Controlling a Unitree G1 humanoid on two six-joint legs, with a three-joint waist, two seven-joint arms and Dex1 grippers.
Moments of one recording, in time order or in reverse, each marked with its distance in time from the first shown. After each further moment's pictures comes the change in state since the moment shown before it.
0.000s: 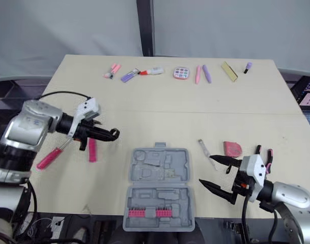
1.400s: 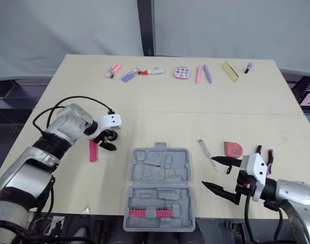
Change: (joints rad) left arm -0.275 -0.204 -0.391 0.594 0.459 -0.306 0.265; right arm -0.014 -0.078 -0.005 0.007 0.005 0.033 0.008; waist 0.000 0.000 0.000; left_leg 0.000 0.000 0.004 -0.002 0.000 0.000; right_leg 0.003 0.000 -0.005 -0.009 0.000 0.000
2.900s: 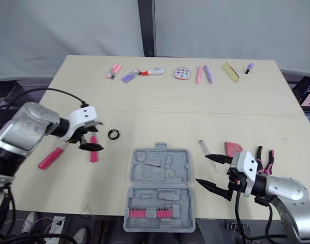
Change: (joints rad) left arm 0.138 0.295 0.068 -0.526 -0.285 0.266 0.015; right arm -0.071 0.014 0.075 0.032 -0.031 -0.001 -0.024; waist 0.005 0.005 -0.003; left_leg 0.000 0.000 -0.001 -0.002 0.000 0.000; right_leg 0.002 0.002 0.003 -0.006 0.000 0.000
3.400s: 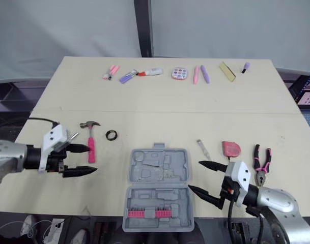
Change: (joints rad) left arm 0.582 0.147 0.524 -0.332 -0.442 -0.077 0.071; right arm 0.062 0.098 0.038 -0.068 -0.018 -0.021 -0.044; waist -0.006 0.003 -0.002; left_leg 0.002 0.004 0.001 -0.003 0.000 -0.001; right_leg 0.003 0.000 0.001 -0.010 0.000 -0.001
